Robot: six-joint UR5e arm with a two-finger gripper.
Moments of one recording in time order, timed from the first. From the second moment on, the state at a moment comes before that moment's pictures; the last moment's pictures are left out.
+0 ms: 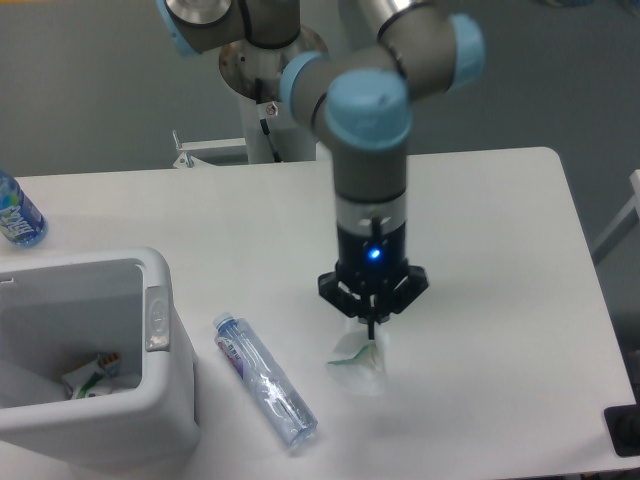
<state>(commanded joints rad) 2.48 -1.86 -1.41 -0.89 1.27 0.26</state>
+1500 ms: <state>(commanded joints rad) 2.21 -1.79 -1.44 -0.87 0.93 0.02</state>
